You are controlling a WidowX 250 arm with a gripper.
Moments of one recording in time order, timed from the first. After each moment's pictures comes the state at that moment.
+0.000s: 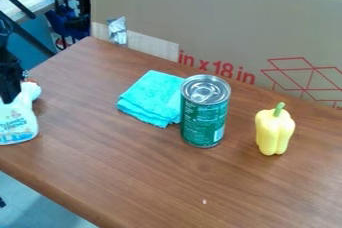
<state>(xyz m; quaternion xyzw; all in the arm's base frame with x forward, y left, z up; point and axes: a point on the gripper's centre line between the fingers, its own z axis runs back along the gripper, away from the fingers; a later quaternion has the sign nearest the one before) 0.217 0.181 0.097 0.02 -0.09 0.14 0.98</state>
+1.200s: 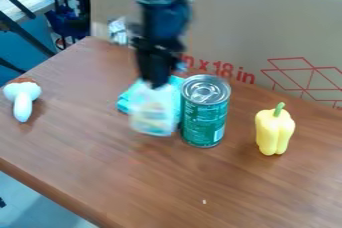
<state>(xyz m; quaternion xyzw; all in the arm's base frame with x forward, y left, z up) 0.319 0.000 0.118 -0.02 0.00 -0.19 0.98</state>
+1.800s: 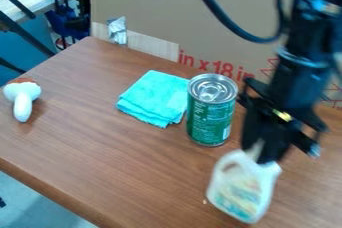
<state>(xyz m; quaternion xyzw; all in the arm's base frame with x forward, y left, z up) 0.269 -0.150 0.113 0.00 0.08 -0.27 0.96</state>
